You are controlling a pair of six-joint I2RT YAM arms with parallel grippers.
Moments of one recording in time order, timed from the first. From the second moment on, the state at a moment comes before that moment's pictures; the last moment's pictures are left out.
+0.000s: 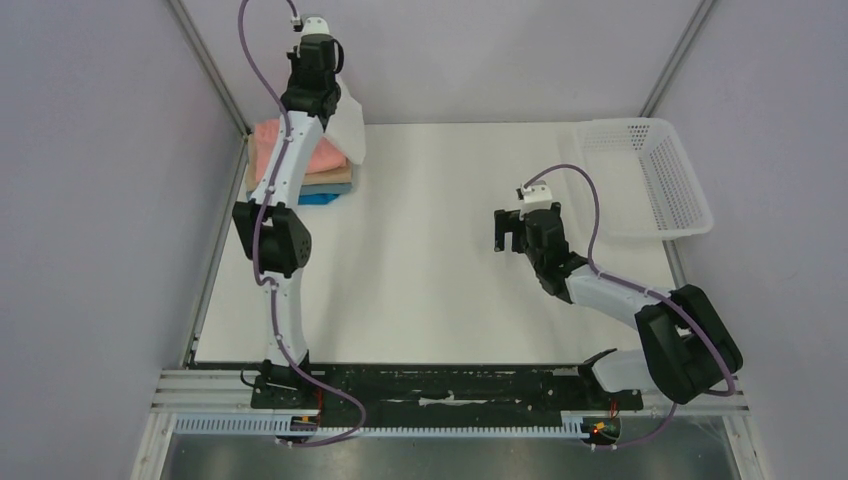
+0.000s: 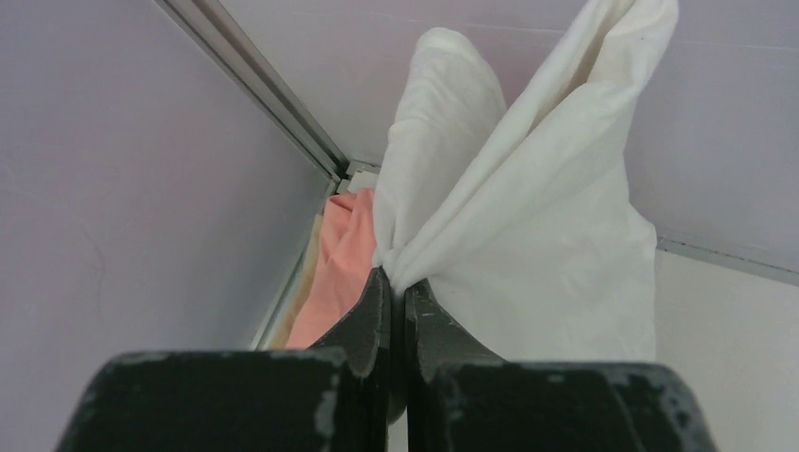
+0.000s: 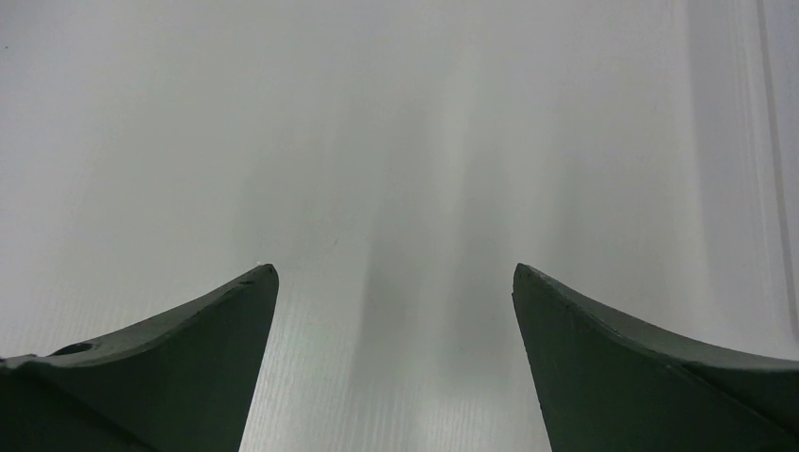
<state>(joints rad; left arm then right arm) -0.18 2.21 2.37 -0.48 -0.66 0.09 0.46 1.35 0.55 0.34 0.30 0.13</state>
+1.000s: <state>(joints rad) 0.09 2.17 1.85 -0.15 -0.56 -0.03 0.46 1.43 0.61 0.31 0.28 0.13</state>
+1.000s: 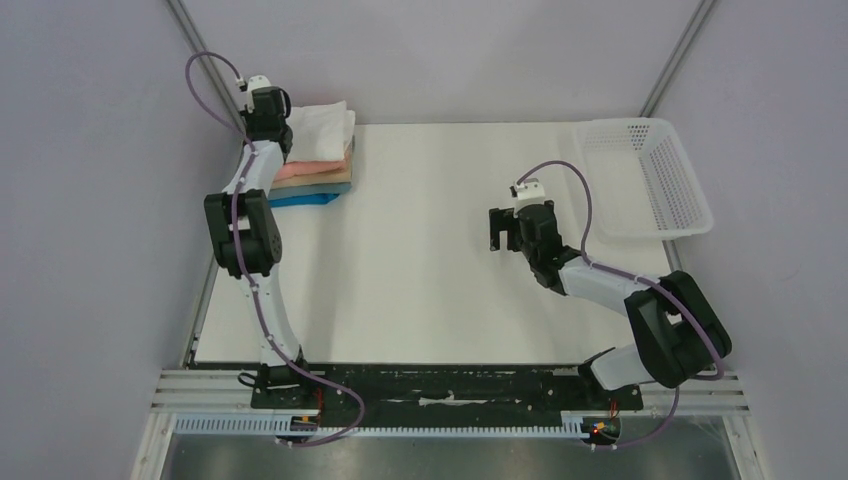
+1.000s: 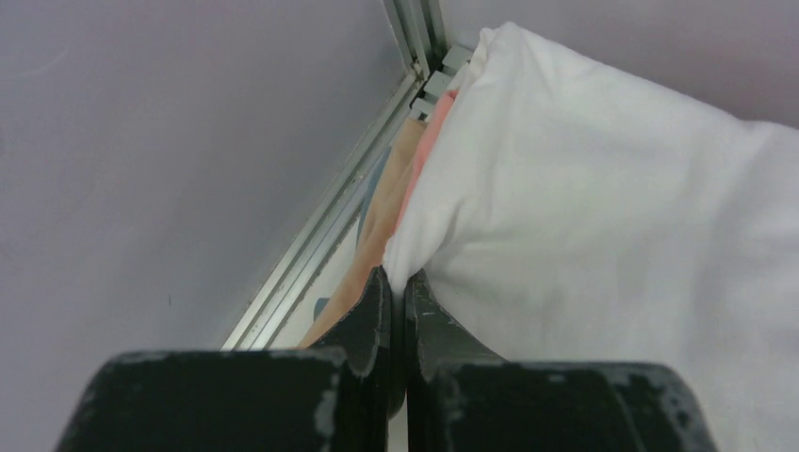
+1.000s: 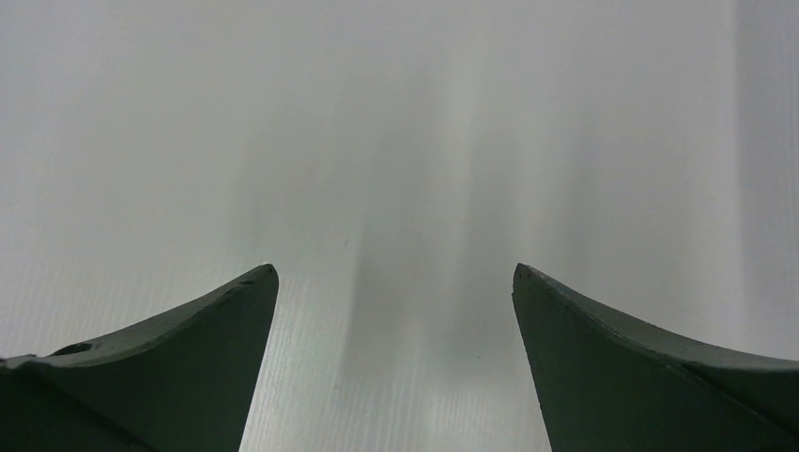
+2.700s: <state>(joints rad) -0.28 0.67 0.56 -0.33 -0.17 -0.59 0.46 0.71 0.14 0.25 0.36 0.34</state>
